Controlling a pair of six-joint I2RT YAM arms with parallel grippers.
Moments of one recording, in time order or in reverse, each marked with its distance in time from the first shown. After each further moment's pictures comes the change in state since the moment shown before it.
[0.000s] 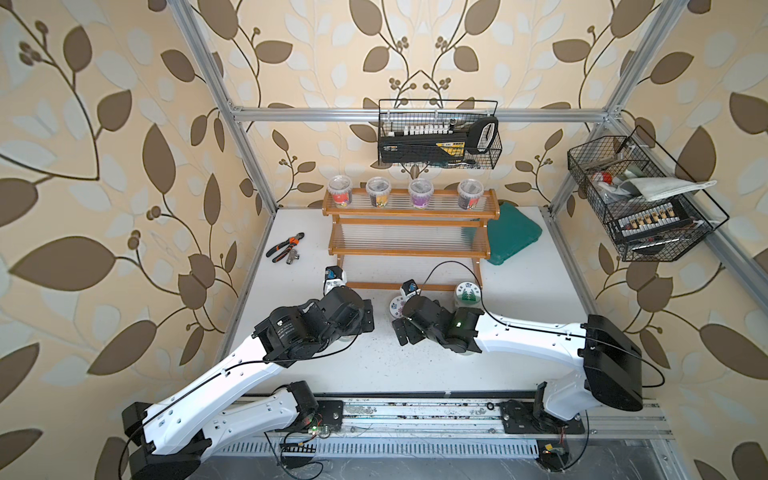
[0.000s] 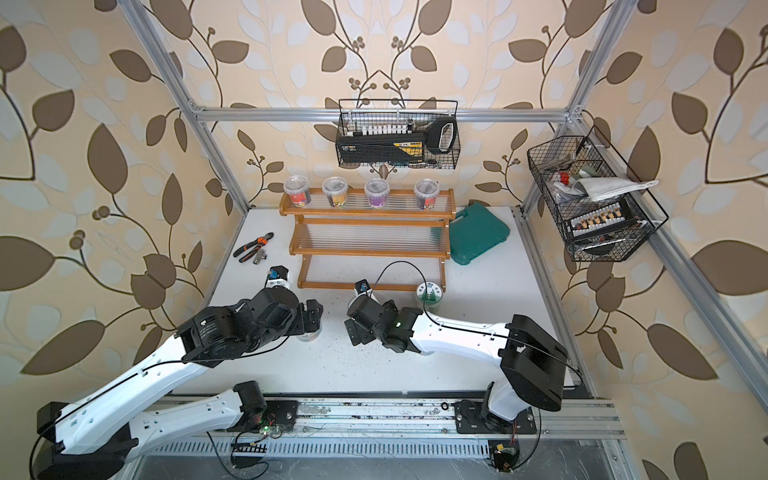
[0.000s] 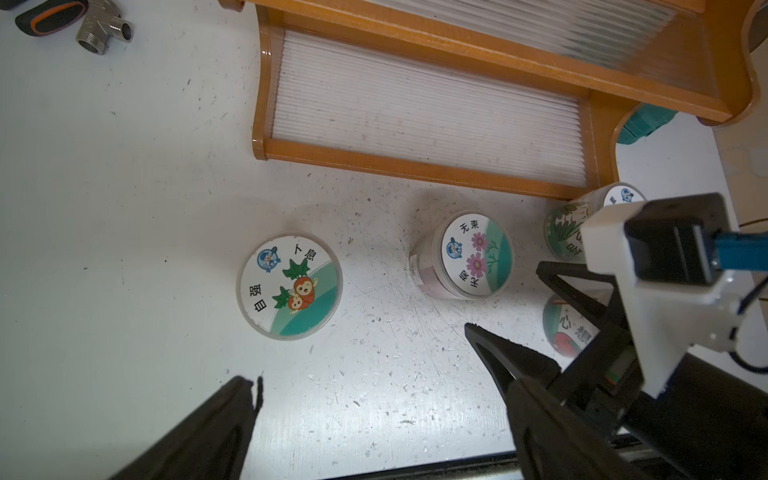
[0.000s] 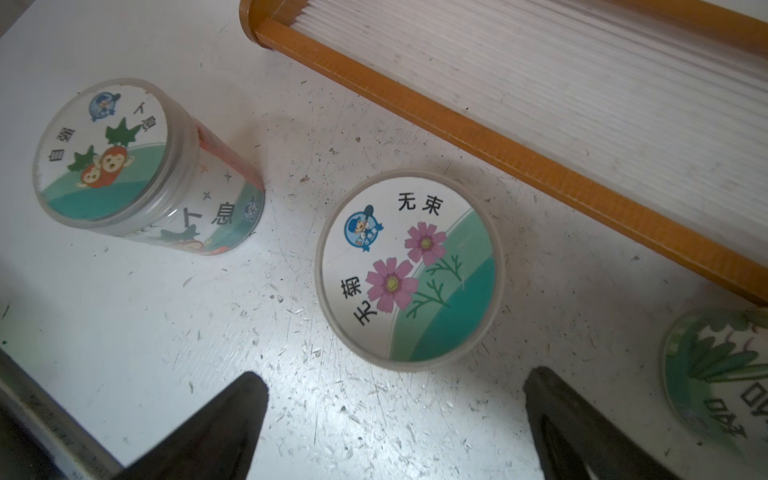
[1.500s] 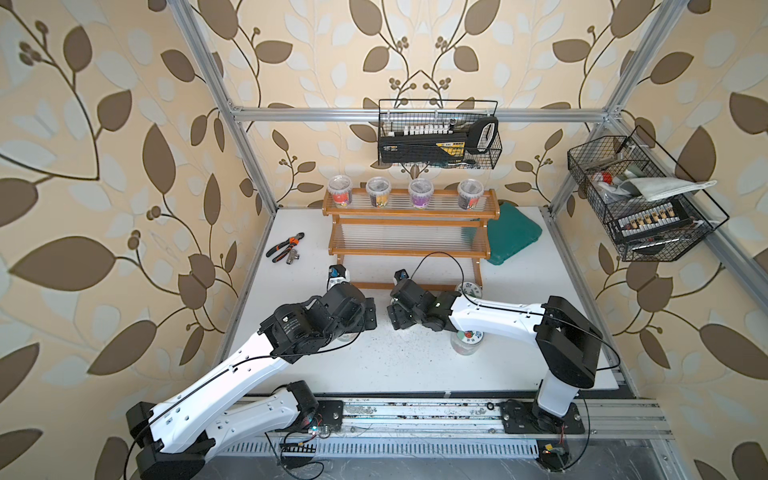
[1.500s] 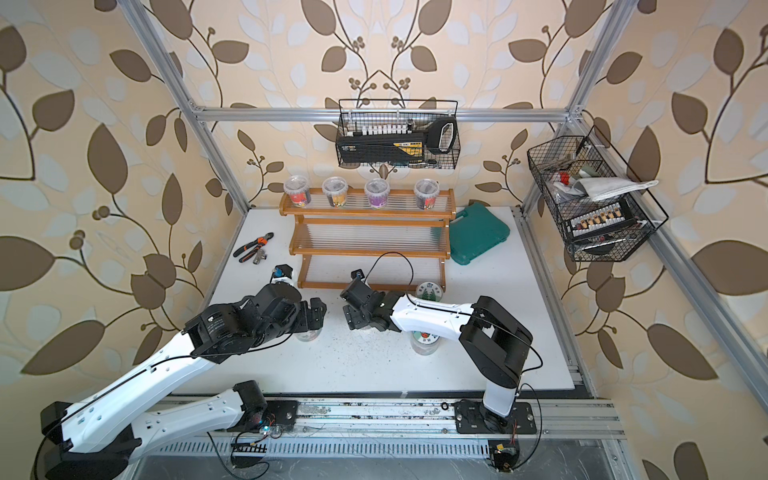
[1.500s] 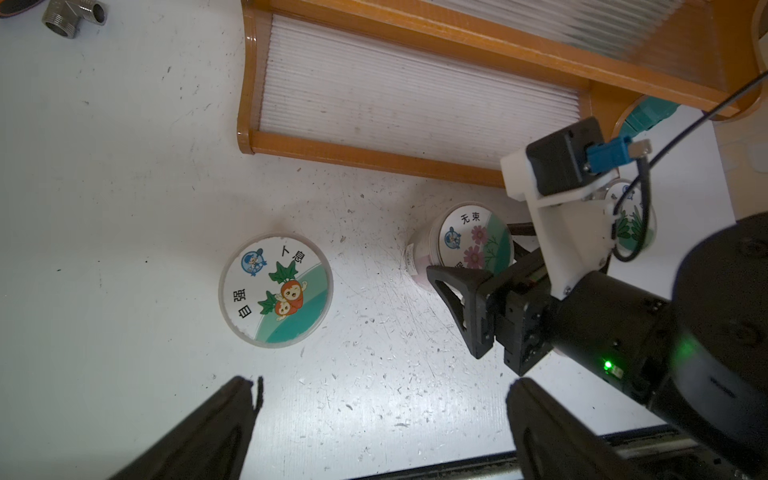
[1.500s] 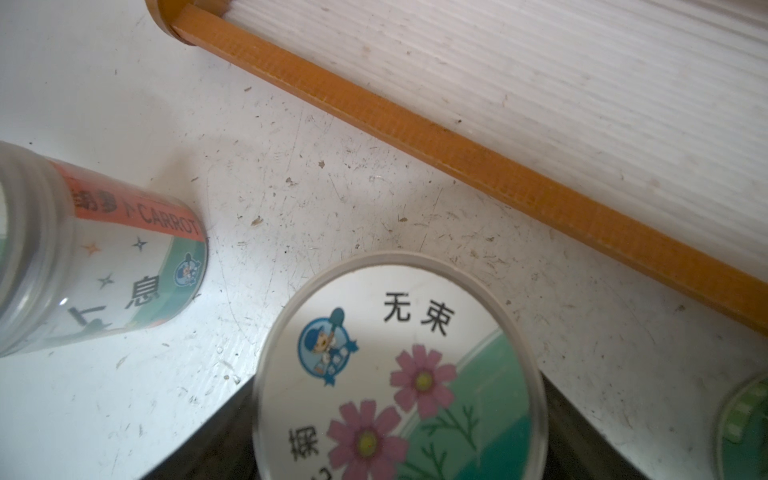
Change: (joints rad) left arm 0.046 0.025 -0.014 0.052 0.055 0.031; right arm -0.100 0.206 0.150 -0.019 -0.072 -0.010
